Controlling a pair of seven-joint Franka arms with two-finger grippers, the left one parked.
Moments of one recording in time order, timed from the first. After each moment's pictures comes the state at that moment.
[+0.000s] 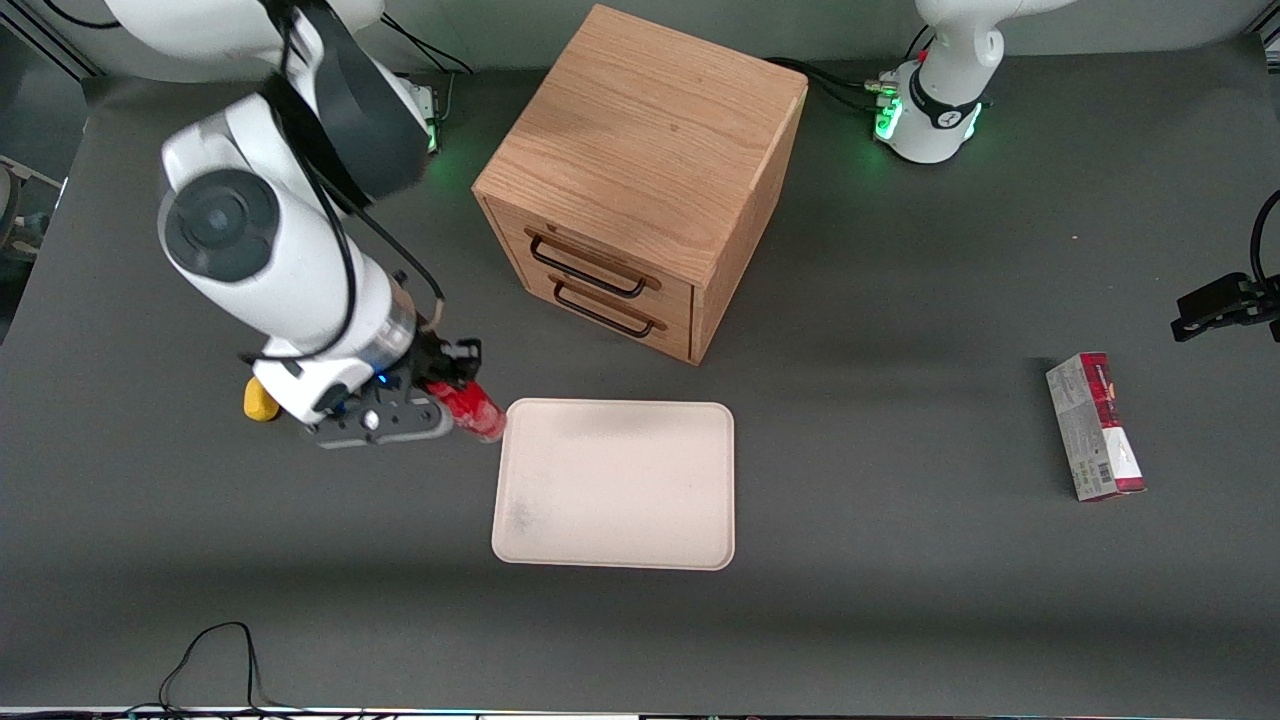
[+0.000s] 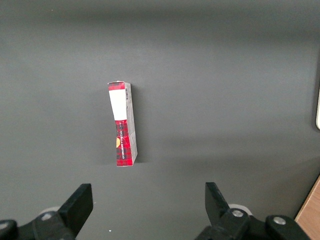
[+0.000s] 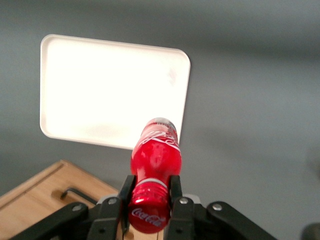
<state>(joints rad) 0.26 0.60 0.27 -1.01 -0.11 1.59 0.40</state>
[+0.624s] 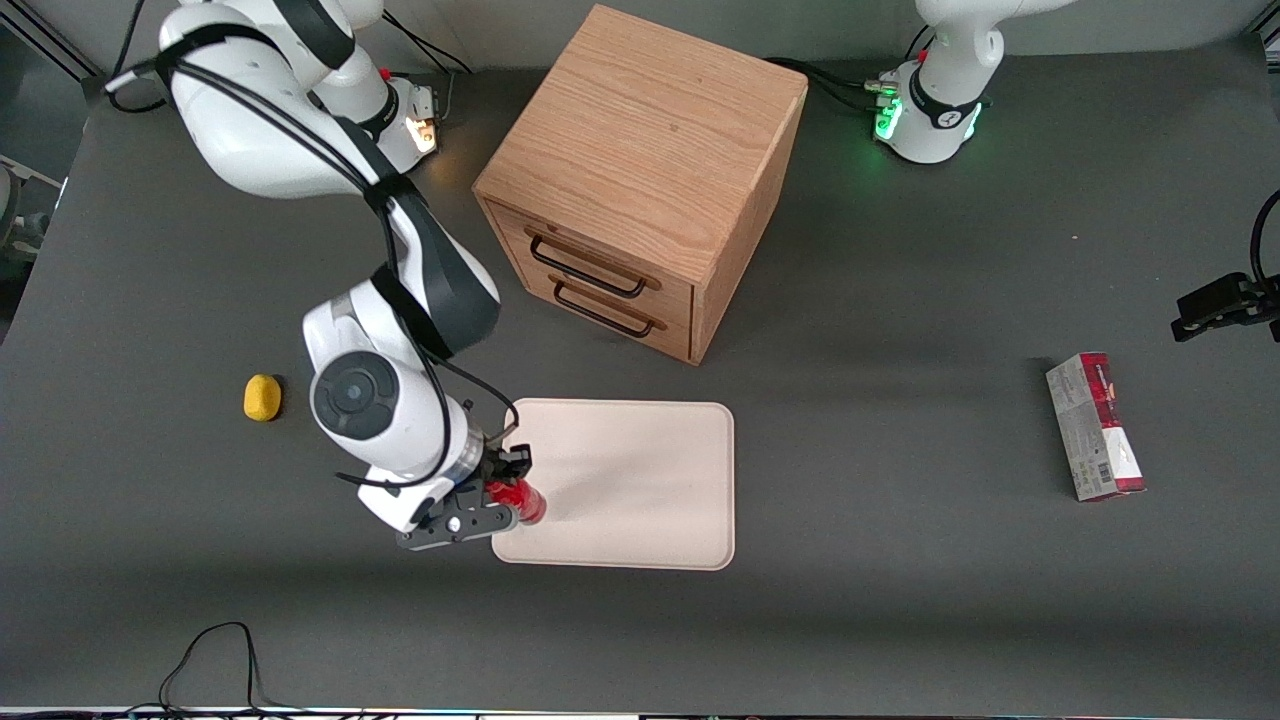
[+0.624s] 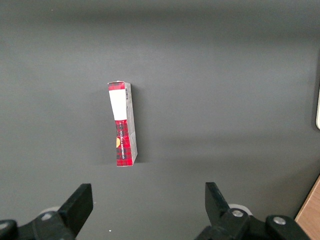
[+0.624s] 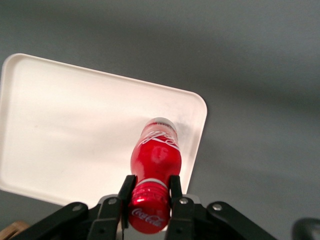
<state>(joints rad) 0.26 0.85 0.27 -1.00 -0.18 1.87 0.32</state>
